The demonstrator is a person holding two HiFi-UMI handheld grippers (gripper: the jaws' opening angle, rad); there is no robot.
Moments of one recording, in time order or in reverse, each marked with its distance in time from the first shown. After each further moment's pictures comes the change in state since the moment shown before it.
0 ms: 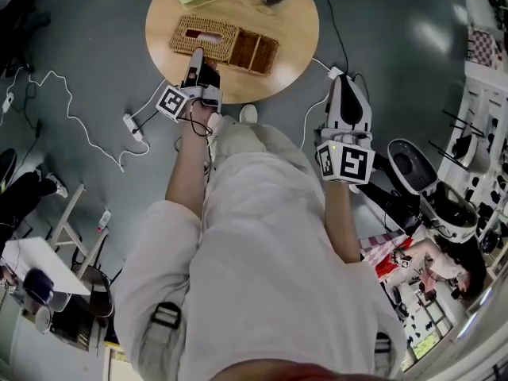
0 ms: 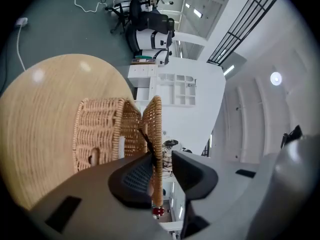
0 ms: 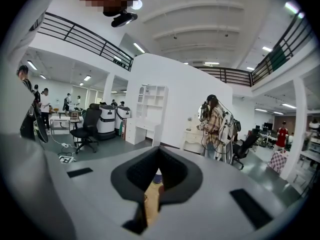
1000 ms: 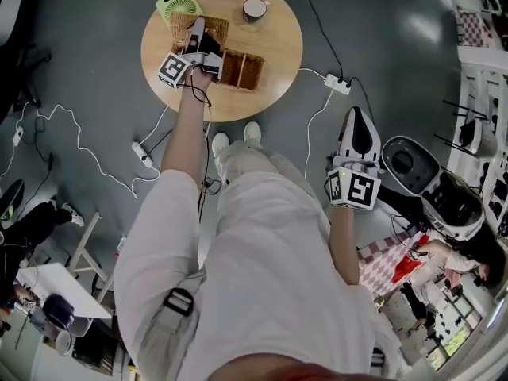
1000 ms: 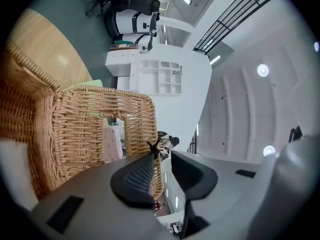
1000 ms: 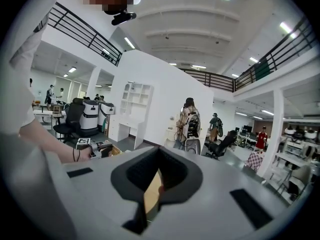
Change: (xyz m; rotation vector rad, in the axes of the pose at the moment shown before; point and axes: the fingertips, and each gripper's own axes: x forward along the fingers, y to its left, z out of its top) left arm 0.155 -0.053 0.000 0.128 0.128 -0.141; right arm -0.077 -0.048 0.005 -0.016 0.037 -0.201
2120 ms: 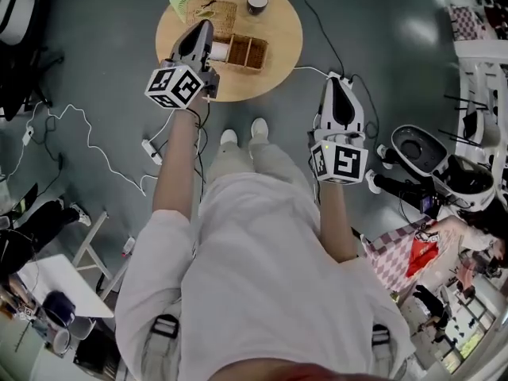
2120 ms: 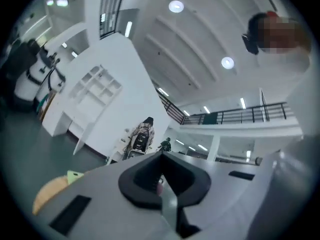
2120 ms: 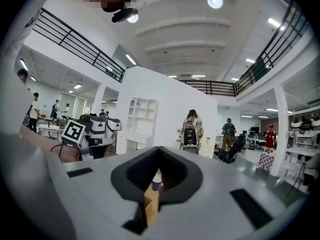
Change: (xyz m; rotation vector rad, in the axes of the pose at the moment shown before) left arm -0.099 -0.240 -0.034 0.917 0.237 -0.081; right arm -0.055 0.066 0.063 0.072 -0.155 0.060
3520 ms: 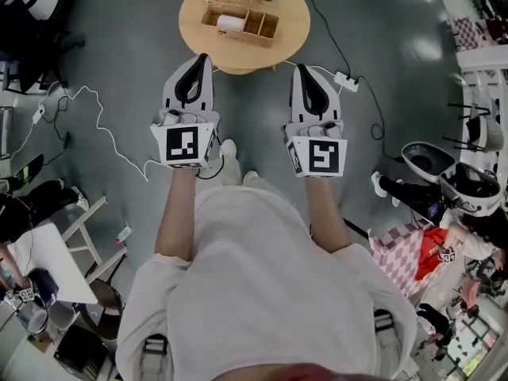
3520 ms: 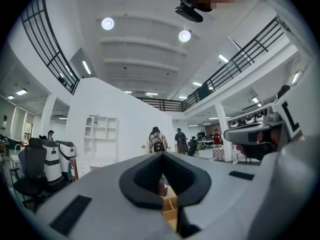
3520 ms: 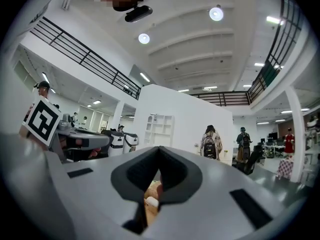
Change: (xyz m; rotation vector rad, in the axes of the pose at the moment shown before) left arm -0.258 -0.185 0.052 0.602 0.020 0.208; right arm -0.153 0.134 0.063 -0.015 -0.189 0.175
